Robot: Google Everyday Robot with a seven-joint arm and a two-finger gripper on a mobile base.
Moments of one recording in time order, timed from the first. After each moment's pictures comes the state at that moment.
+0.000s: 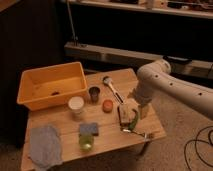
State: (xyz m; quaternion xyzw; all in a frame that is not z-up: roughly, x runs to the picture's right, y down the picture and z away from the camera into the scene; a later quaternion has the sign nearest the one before) arm 0.163 0.098 0.738 -0.29 -0.10 -0.16 0.94
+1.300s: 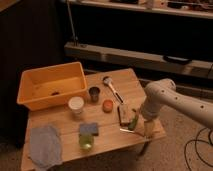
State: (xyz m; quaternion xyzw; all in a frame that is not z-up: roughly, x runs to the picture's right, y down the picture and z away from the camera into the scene) arm 0.207 0.194 0.782 -0.37 -0.09 -0.06 0.92
